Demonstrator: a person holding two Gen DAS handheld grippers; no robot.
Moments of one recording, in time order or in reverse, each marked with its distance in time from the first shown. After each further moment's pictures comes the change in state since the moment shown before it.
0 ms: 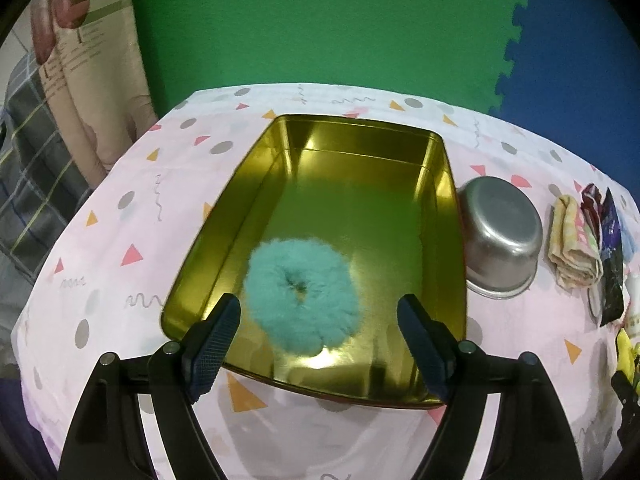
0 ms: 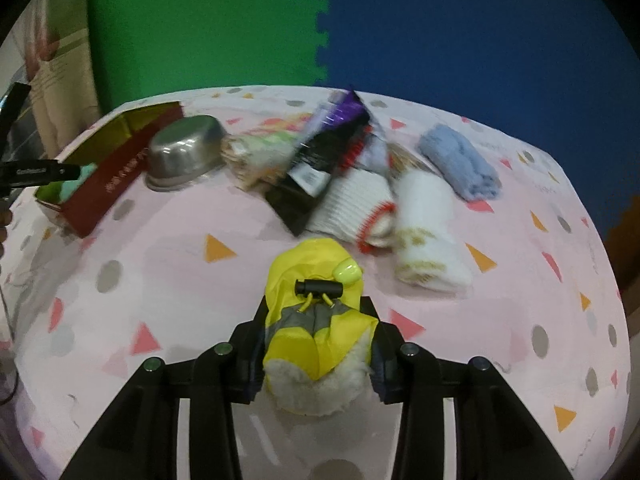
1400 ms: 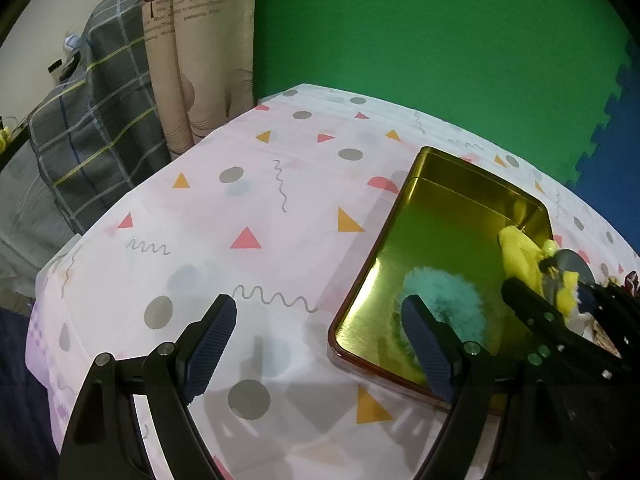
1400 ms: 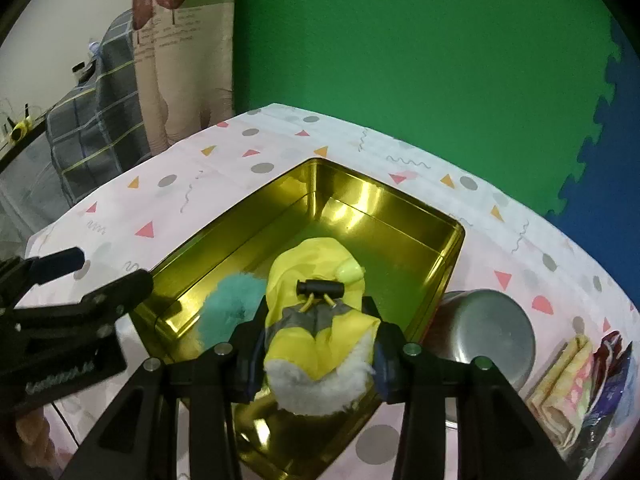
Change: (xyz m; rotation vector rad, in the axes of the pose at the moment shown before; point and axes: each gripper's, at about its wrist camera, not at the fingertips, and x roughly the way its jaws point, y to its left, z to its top) left arm -0.013 0.100 -0.002 -0.248 -0.037 0.118; right arm 0.075 0.265 0.156 -0.318 -0.046 0.270
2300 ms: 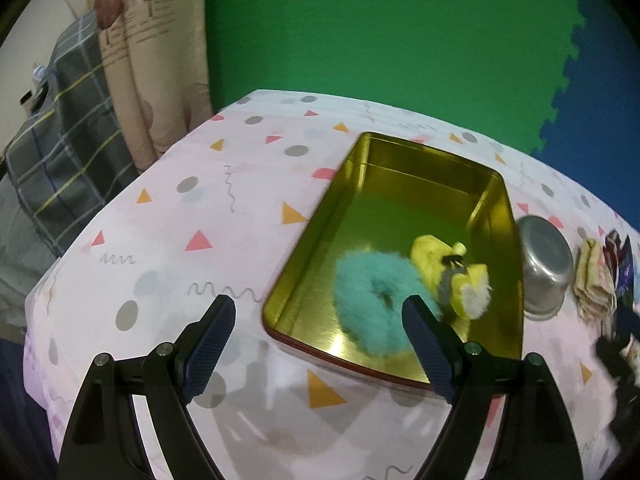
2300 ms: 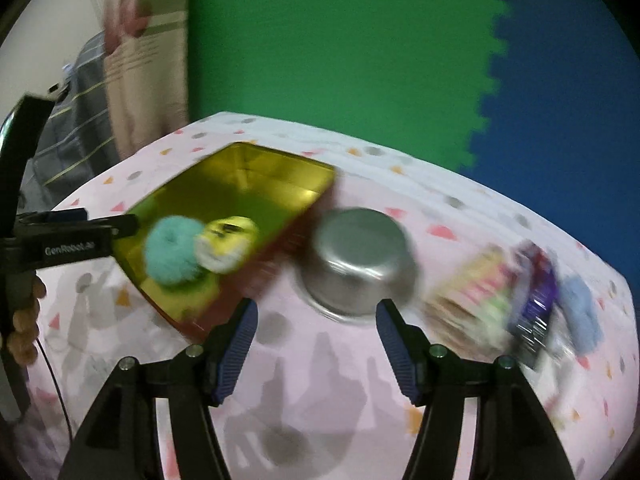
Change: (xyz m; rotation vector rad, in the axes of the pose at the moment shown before) left arm -0.011 -0.044 -0.016 0.124 -0.009 -0.059; right arm -0.092 -0.079 -0.088 0.108 -0.047 -0.134
